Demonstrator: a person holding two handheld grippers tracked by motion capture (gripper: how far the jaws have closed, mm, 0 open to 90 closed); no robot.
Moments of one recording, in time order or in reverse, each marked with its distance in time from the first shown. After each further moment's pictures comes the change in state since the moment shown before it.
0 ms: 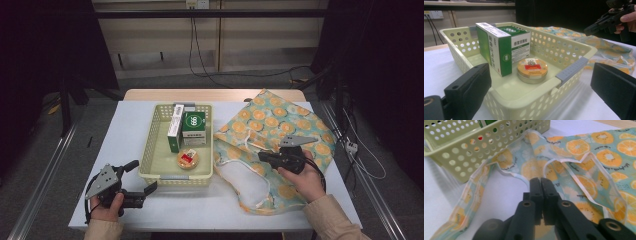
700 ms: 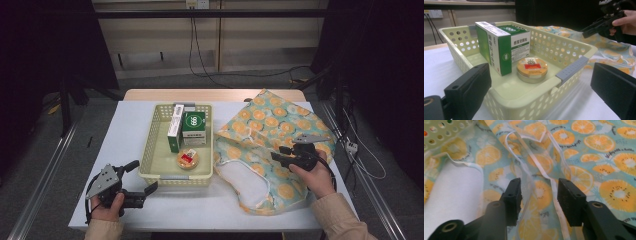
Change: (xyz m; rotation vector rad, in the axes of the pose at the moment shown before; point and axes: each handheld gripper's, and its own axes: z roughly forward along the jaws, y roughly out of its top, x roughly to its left) left arm 0.000 0.000 0.001 0.005 -0.001 0.000; right arm -0.045 -0.023 -0.008 0.029 -0.155 0.084
